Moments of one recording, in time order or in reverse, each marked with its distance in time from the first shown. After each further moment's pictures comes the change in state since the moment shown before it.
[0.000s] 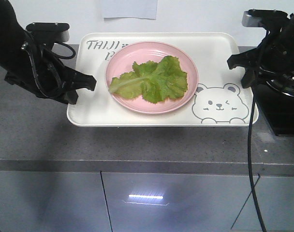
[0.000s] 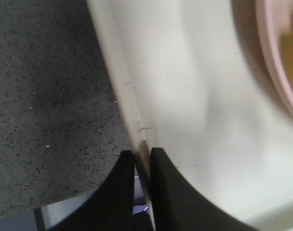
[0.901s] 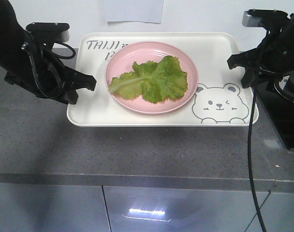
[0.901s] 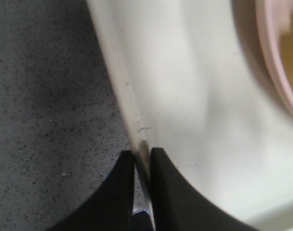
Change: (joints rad) left arm 0.000 0.000 0.000 0.000 0.000 0.000; right arm 0.000 0.000 0.000 0.000 0.000 0.000
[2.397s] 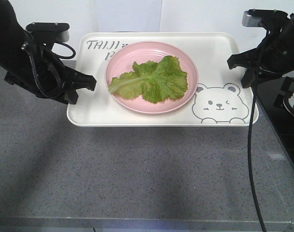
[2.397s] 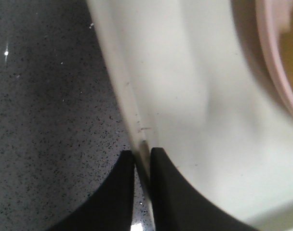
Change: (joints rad) left arm 0.000 0.000 0.000 0.000 0.000 0.000; right arm 0.000 0.000 0.000 0.000 0.000 0.000
